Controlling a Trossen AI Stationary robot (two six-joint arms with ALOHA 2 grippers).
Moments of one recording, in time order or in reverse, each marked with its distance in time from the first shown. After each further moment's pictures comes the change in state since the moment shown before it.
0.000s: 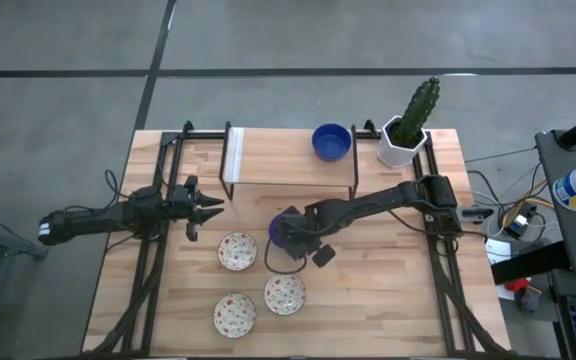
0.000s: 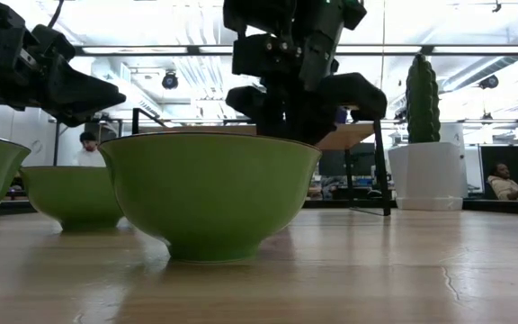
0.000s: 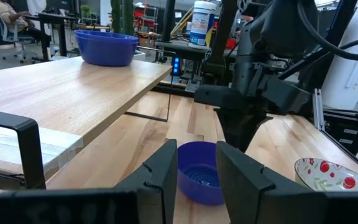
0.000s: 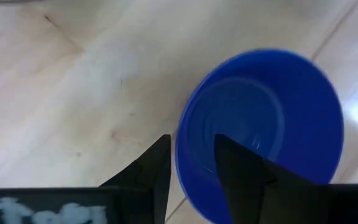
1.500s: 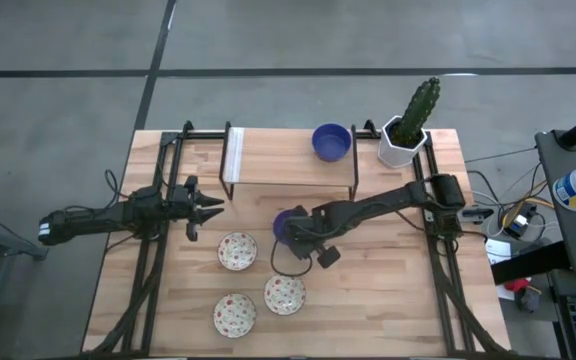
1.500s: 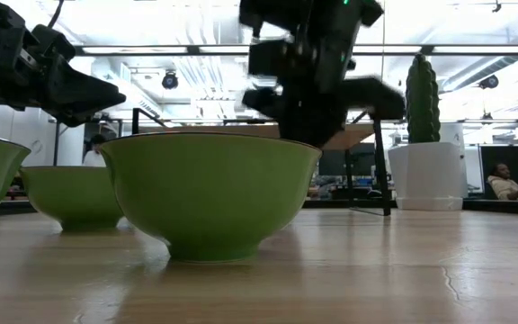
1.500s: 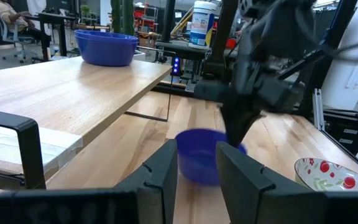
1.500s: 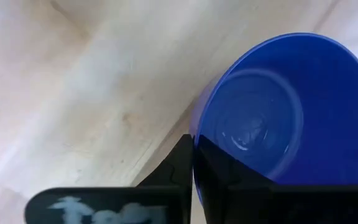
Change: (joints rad) left arm 0.000 0.000 0.000 0.000 0.000 0.000; right arm 0.020 -0.071 -0.090 0.023 0.050 0.073
